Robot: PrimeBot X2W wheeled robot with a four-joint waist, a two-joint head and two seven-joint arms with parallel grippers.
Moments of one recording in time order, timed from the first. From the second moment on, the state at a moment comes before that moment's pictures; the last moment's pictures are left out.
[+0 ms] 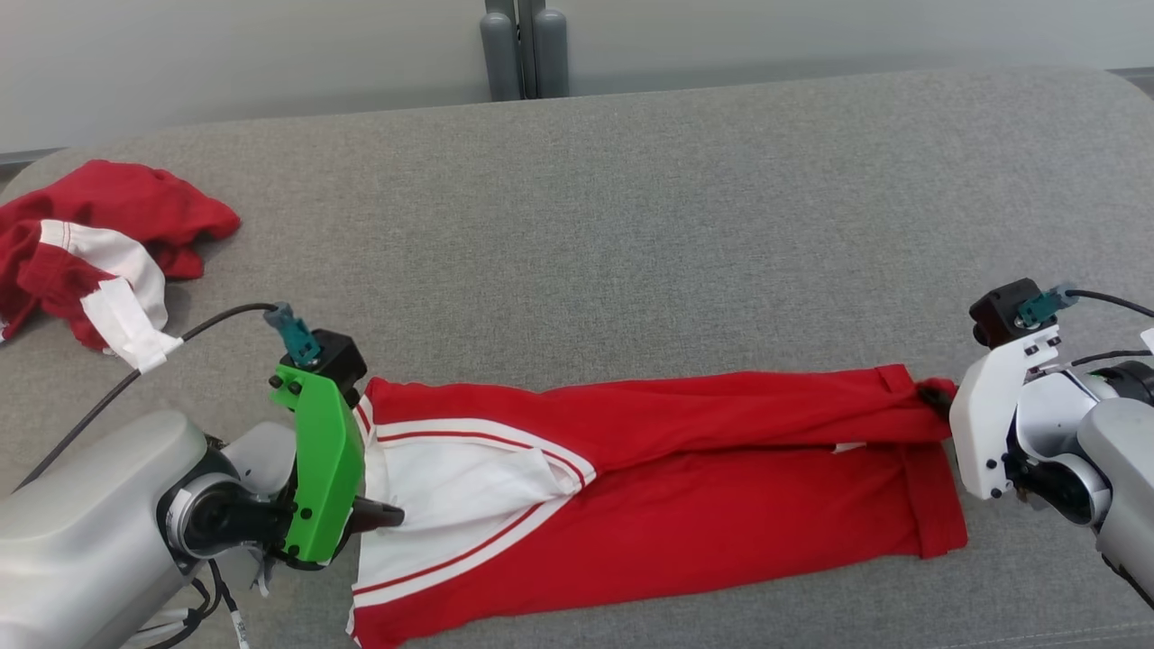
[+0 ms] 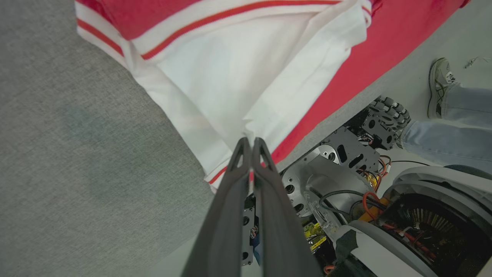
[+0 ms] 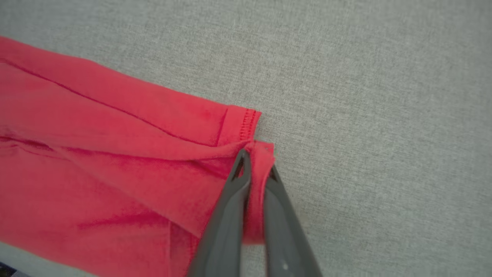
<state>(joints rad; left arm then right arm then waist) -0.87 0.73 -1.26 0.23 -1.48 -0.10 0.81 -0.57 -0.63 0.70 0.51 0.79 0.13 0.40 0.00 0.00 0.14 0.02</state>
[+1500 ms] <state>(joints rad) -0.28 0.72 -0.63 -0.04 -0.98 0.27 -0.26 -0.07 -0.35 0.04 0.21 0.57 0.13 -0.24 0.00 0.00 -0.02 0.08</state>
